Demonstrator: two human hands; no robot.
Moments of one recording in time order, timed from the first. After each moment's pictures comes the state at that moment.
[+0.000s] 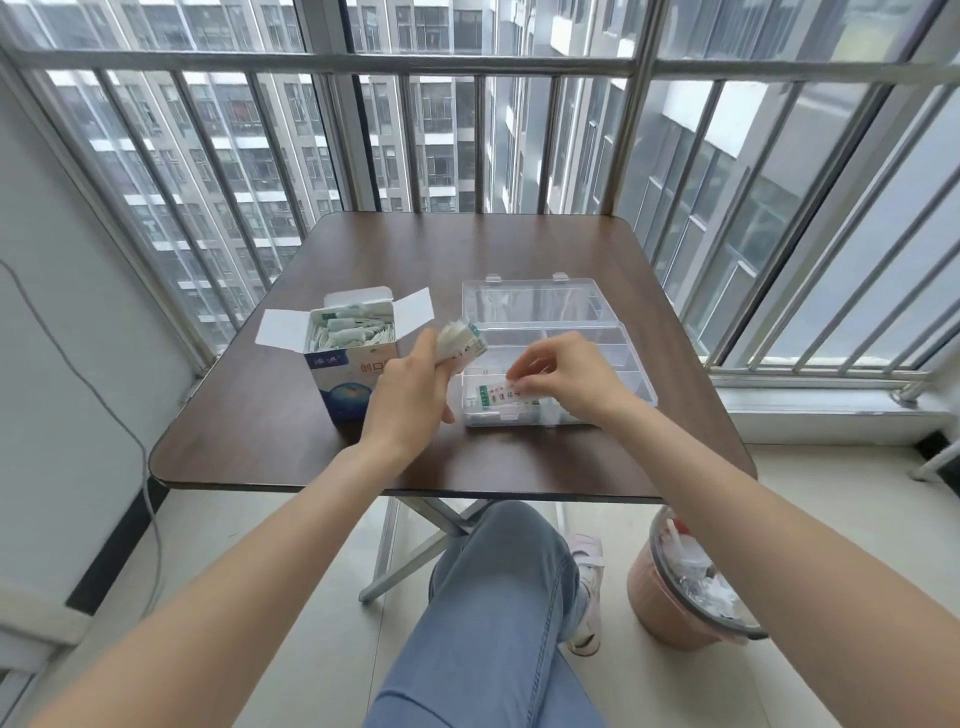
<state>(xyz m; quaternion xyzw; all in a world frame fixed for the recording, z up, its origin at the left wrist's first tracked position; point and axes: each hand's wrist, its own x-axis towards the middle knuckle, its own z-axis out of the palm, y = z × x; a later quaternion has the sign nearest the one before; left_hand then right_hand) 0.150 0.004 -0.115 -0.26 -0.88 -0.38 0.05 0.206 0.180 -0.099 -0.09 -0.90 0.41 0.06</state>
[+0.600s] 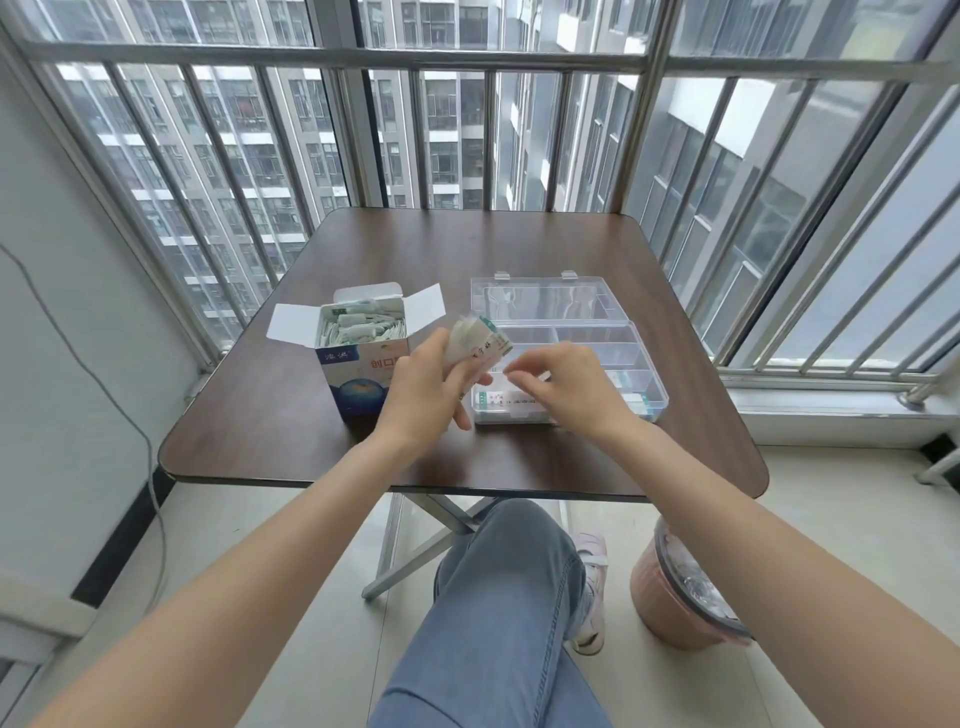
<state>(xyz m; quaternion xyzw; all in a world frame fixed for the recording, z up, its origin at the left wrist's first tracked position) 0.154 0.004 -0.107 -0.26 -0.83 -0.49 -0.03 0.208 0.161 -0.106 -0.06 -0.94 0.31 0.11</state>
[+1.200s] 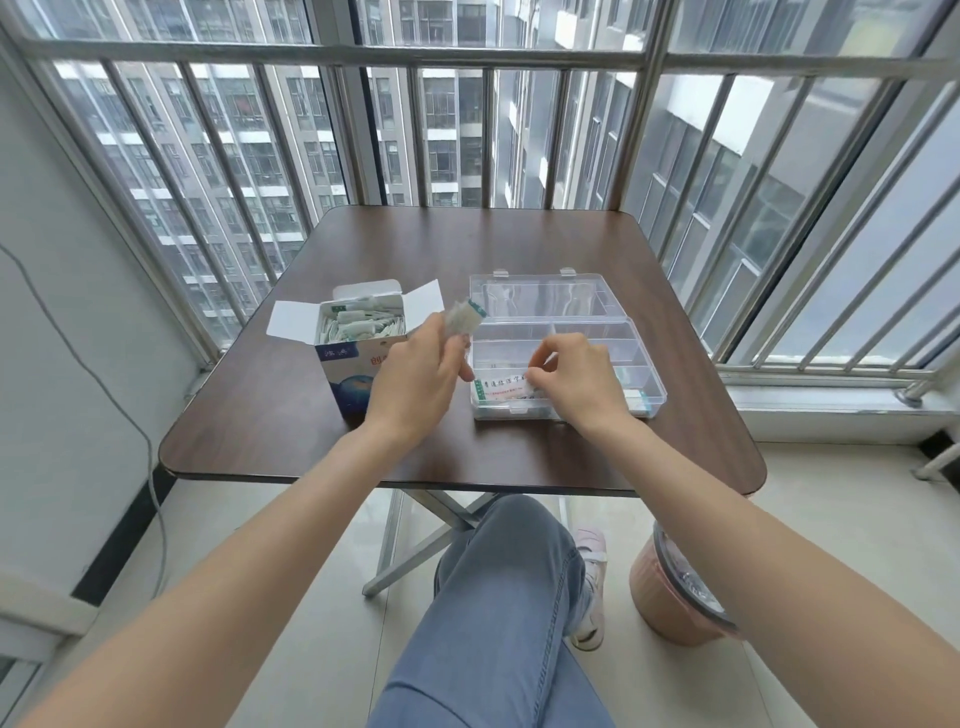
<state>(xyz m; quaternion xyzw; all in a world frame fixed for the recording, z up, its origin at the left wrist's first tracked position) 0.148 0.001 -0.101 -0.26 -0.86 -0.43 0.02 0.208 0.161 -0.110 -0.22 -0.92 0.30 0.13</state>
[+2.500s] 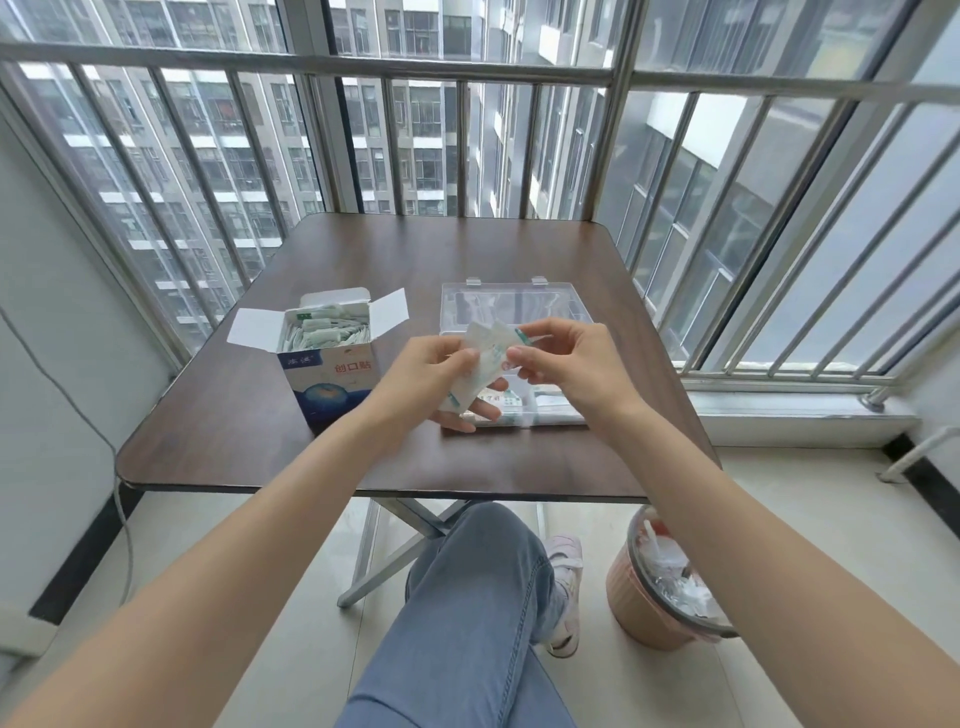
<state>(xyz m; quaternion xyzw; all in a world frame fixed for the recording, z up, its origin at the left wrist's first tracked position) 0.170 0.023 -0.076 -0.22 -0.72 -0.60 -0.28 0.234 0.179 -0.077 -0.12 -0.74 0.64 0.15</state>
